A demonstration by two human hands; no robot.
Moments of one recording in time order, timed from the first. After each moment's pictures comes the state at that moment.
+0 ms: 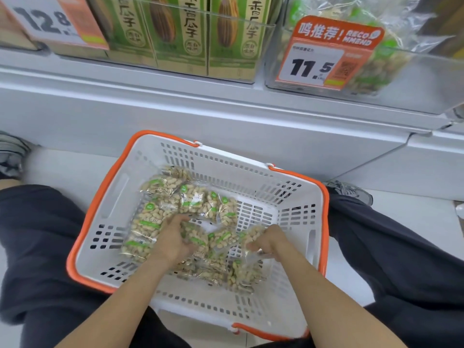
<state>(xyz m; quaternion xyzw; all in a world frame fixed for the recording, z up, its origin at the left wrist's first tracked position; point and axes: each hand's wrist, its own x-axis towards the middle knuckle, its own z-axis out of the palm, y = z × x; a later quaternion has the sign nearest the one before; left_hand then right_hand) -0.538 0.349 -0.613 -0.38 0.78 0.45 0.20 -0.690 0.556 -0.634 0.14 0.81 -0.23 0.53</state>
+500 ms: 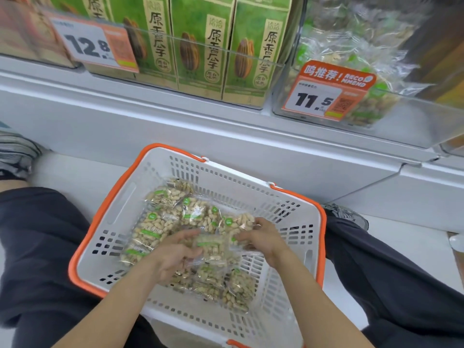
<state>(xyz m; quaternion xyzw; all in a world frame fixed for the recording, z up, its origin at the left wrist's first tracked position) -0.543 0.345 -0.591 -0.42 0.47 0.75 0.21 -0.696 0.524 -0.579 0.09 0.75 -0.45 0.47</state>
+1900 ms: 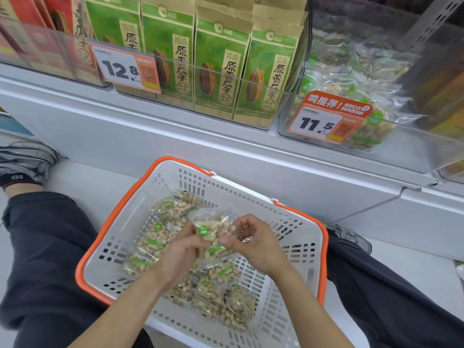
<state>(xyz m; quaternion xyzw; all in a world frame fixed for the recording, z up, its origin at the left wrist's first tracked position) -0.550 0.357 -0.515 -0.32 0.42 0.85 0.05 -0.682 0.506 -0.515 -0.19 0.75 -0.51 0.38</state>
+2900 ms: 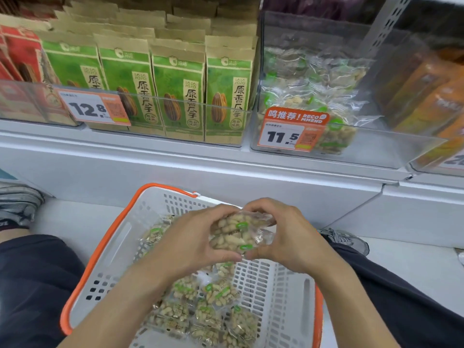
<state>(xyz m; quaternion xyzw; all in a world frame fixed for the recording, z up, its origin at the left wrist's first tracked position) -0.615 0.356 -0.429 -0.06 0.92 0.39 0.00 -0.734 0.538 -0.411 -0.37 0.84 -0.30 0.26</state>
